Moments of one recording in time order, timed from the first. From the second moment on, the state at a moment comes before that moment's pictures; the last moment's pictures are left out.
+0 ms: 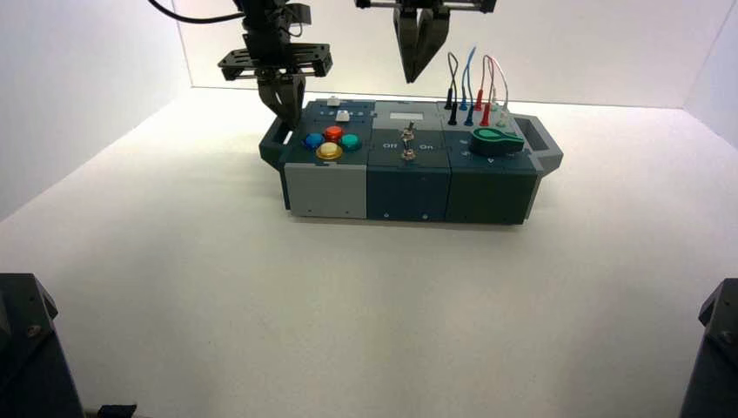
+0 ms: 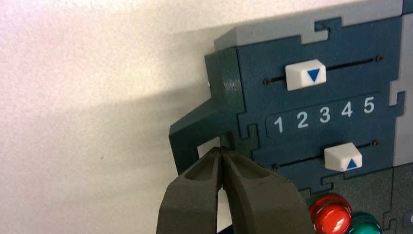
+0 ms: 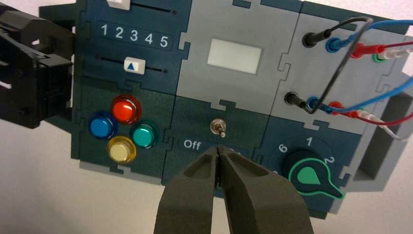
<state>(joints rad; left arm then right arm) -0.36 0.42 0.25 -0.13 0.74 -0.04 0.61 0.19 0.21 -0.07 1.00 0.51</state>
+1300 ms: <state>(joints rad) -0.36 0.29 0.29 -0.32 0.81 0.07 0.57 0.06 0.40 0.01 0.92 0.22</state>
